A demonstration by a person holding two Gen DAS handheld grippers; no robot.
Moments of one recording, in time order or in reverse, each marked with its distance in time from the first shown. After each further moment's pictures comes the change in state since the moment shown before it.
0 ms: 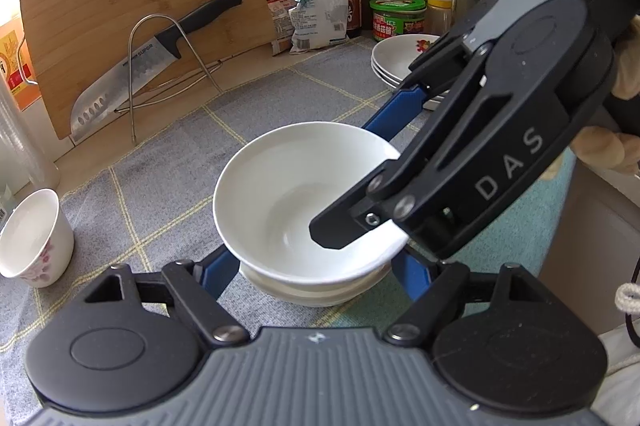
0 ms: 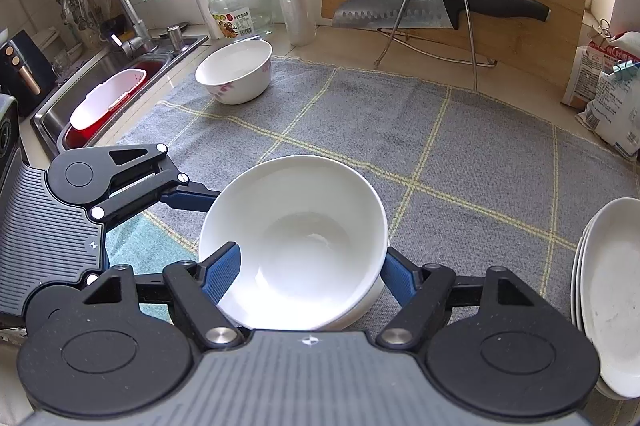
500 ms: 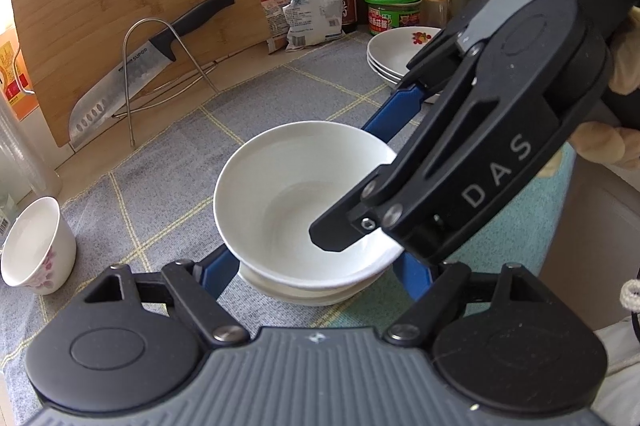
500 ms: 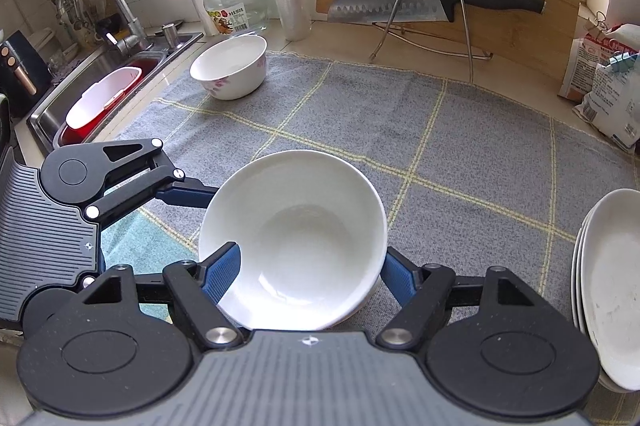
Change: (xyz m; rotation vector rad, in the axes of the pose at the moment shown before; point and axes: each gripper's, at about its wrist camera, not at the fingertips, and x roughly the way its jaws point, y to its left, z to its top) left arm 0.002 -0.008 0.003 0.037 0.015 0.019; right arm 0.003 -0.003 -0.003 0.008 0.009 -0.008
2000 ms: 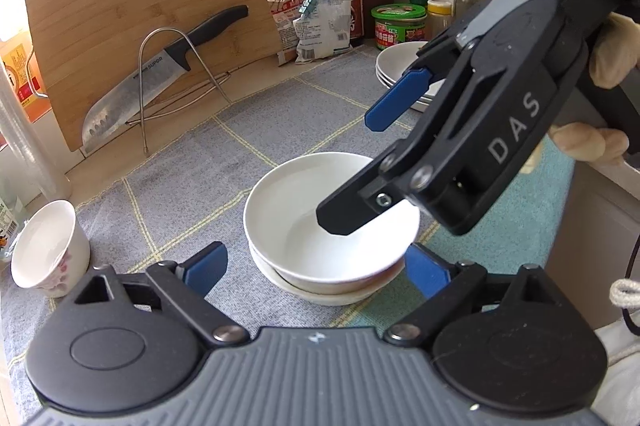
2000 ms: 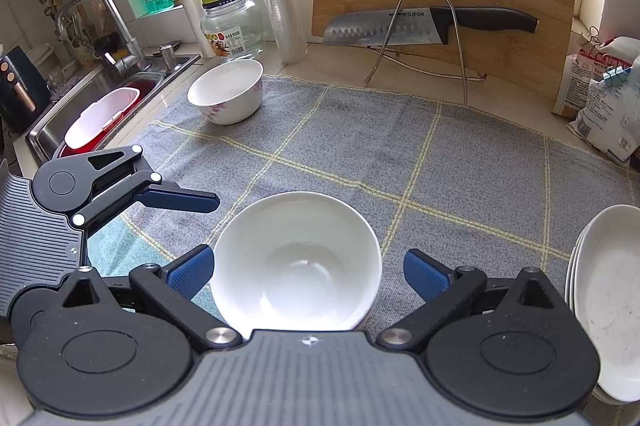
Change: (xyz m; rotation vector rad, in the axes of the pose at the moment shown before) left arm -0.015 0.017 -0.004 -0.019 -0.047 -0.003; right arm -0.005 0.000 0.008 0.009 -0.063 -0.011
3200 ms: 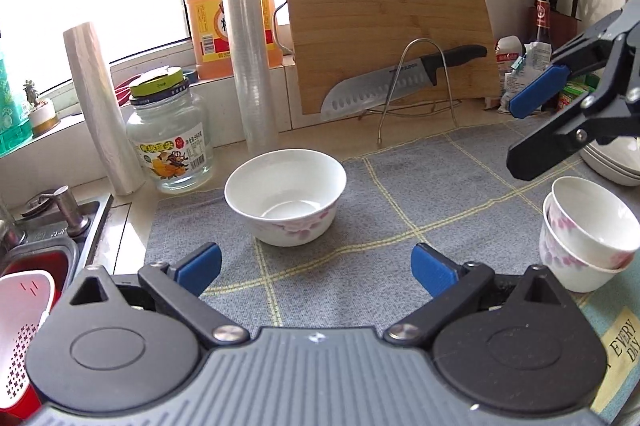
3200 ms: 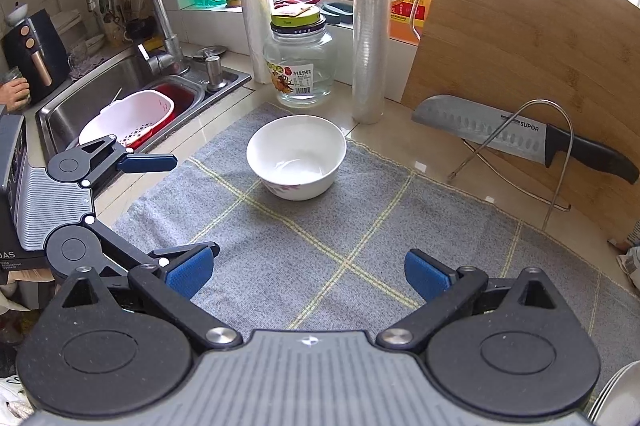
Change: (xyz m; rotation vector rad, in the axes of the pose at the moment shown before) left arm -0.039 0.166 -0.081 -0.300 -0.142 0.321; right arm 0.055 0.090 0.099 -0.185 -0.015 0.005
